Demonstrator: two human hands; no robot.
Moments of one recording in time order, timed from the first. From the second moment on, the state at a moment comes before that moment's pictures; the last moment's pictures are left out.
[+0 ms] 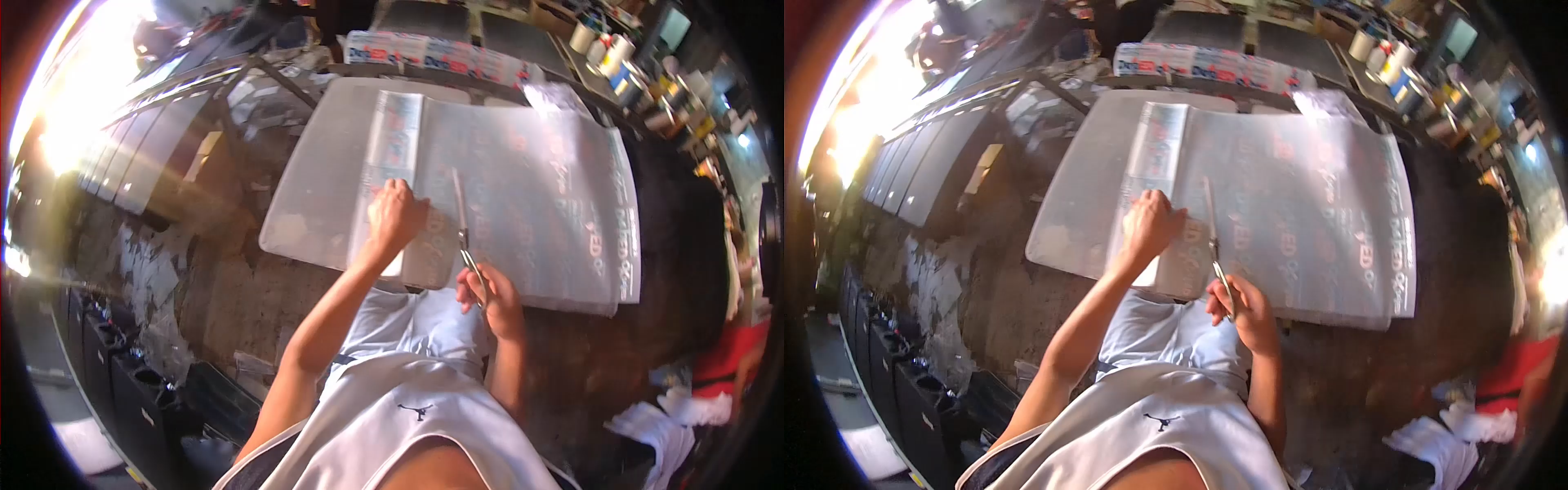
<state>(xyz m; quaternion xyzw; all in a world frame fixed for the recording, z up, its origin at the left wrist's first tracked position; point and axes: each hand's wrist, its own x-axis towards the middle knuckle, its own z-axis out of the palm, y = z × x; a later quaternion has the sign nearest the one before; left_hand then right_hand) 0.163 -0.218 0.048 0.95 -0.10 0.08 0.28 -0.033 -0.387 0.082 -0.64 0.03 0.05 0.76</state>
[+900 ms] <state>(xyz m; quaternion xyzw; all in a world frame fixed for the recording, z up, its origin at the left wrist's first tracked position) 0.203 -0.183 0.049 0.85 -0.08 -0.09 0.51 -0.049 -0.366 0.076 -0.62 0.04 0.09 0.77</state>
